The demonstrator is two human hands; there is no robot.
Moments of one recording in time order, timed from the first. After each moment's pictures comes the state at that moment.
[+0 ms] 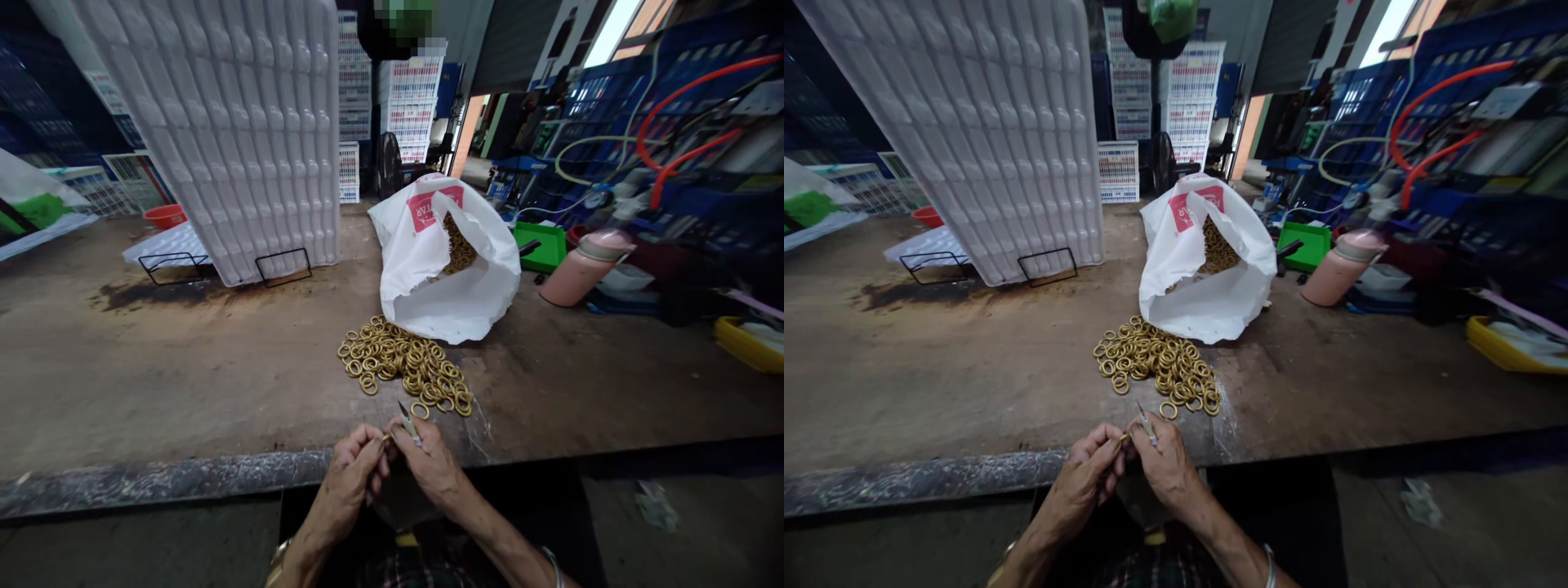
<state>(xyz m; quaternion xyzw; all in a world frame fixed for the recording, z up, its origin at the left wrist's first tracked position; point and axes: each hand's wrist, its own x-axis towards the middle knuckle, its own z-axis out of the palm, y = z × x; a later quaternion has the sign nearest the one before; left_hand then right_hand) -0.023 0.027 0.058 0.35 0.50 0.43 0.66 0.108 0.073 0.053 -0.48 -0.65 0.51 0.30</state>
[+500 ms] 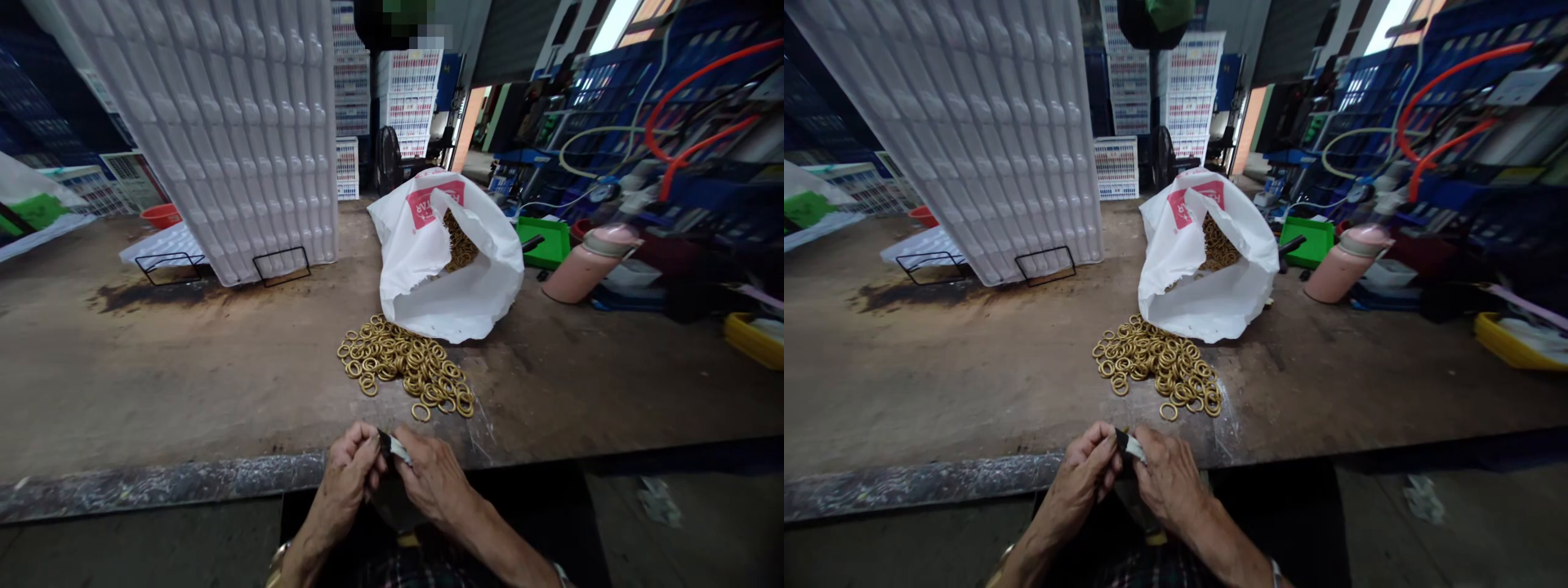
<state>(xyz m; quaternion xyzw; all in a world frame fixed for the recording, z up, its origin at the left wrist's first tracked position) -0.024 0.030 0.055 0.35 0.52 0.45 0.64 0.117 0.064 0.050 -0.46 -0.84 0.25 0.13</state>
